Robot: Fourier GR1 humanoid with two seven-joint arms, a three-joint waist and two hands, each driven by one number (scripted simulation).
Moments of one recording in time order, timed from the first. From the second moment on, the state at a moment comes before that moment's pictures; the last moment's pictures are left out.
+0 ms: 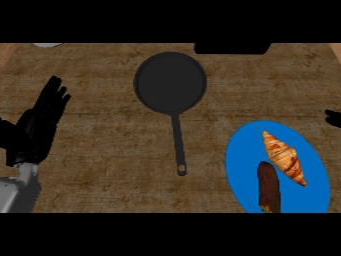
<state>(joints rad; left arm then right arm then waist) -0.18 0.39 -0.12 -1.58 0.33 0.27 0.18 0.10 -0.92 -0.04 -1.97 0.18 0.33 -0.06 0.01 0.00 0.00</state>
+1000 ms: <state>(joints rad) -0.16 0.33 -0.09 -1.59 0.28 0.24 0.19 -0.05 -0.88 0.32 -2.15 0.48 0.71 0.38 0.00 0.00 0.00</state>
